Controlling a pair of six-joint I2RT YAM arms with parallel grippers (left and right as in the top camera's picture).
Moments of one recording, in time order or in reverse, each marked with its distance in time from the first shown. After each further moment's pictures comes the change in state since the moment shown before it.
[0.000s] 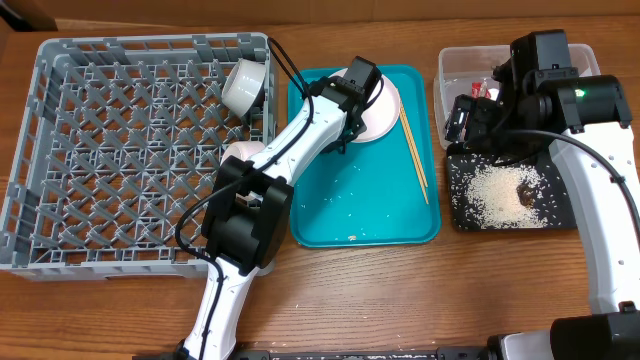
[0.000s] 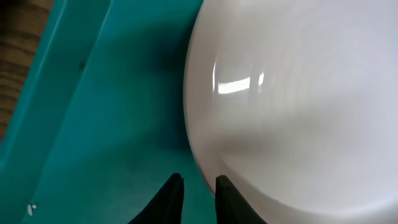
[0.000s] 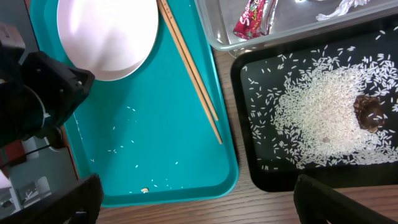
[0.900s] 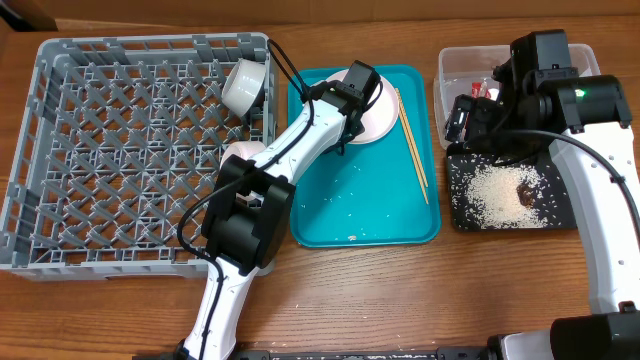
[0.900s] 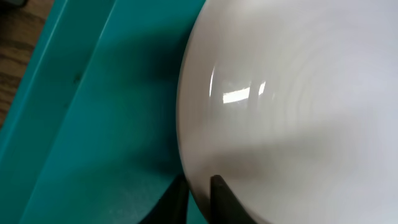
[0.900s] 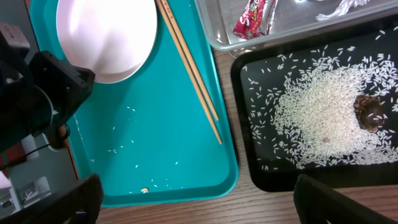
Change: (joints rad) left arm 0.000 0.000 -0.047 0.068 -0.029 0.000; right arm 0.000 0.000 0.000 0.000 0.000 -0.001
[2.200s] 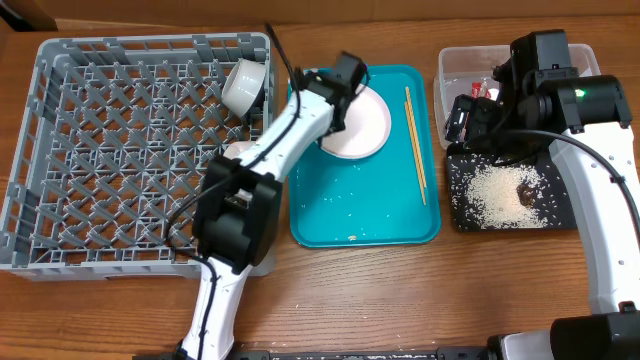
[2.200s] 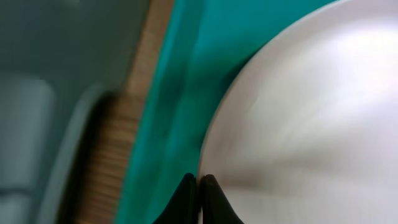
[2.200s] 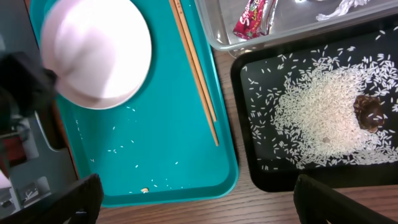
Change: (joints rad) left arm 0.055 -0.027 0.050 -0.098 -0.139 0.313; right arm 0.000 0.000 0.000 0.000 0.000 0.000
